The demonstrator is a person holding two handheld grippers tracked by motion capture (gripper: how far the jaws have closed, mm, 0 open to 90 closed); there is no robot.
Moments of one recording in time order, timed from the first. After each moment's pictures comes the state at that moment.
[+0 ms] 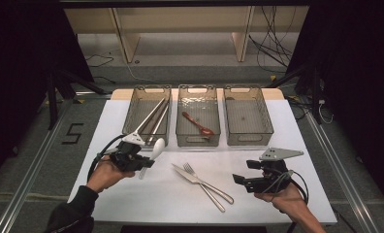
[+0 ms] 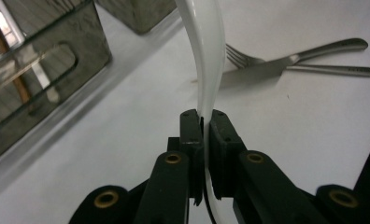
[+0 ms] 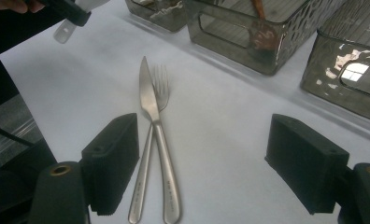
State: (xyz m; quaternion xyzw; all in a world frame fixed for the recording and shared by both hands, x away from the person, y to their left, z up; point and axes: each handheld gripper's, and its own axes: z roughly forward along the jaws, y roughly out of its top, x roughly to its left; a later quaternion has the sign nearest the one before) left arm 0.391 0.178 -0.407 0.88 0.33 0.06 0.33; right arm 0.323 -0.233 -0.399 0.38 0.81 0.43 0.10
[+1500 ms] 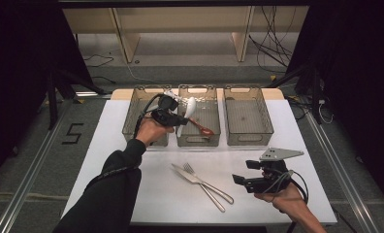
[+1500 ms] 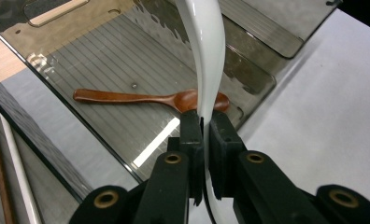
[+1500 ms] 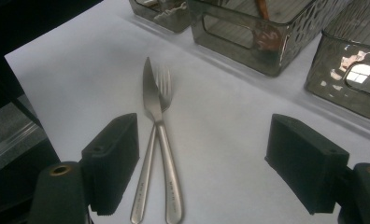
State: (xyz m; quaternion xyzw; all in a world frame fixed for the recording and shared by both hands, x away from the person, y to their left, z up) left arm 0.505 0.085 -0.370 0.85 0.36 0.09 0.38; right arm 0.323 -0.234 -0.400 0.37 0.81 0.44 0.09
